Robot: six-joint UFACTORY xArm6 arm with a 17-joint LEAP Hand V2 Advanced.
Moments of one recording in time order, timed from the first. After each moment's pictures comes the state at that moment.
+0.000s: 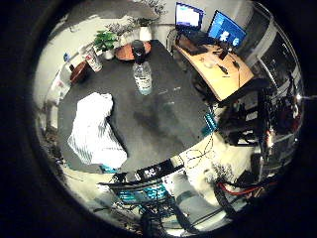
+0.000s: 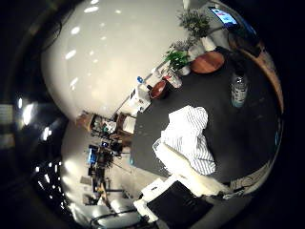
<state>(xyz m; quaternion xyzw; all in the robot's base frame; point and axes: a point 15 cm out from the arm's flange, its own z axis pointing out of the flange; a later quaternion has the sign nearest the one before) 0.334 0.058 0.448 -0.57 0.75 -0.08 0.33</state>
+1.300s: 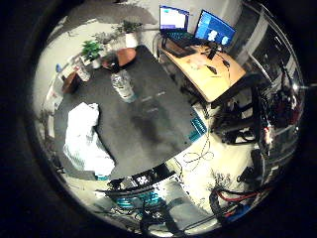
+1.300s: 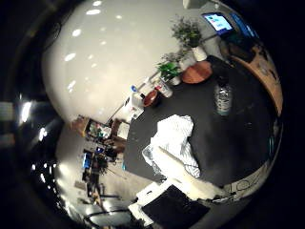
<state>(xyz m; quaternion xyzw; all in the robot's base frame) 0.341 -0.028 0.436 -0.52 0.78 -0.13 0.32</state>
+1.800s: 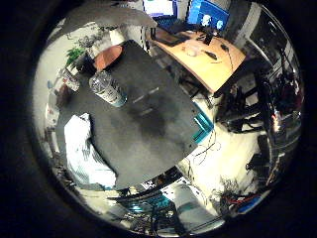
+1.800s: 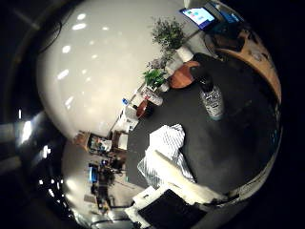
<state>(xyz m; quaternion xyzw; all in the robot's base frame) 0.372 -0.058 0.390 -0.46 0.81 -0.07 0.36</state>
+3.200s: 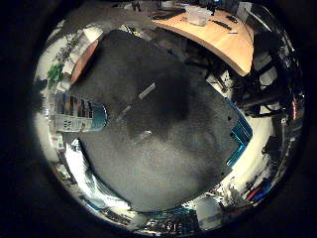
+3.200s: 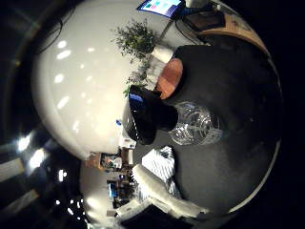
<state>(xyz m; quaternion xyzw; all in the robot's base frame) 0.460 -0.129 0.289 -0.40 0.84 -0.02 0.36</state>
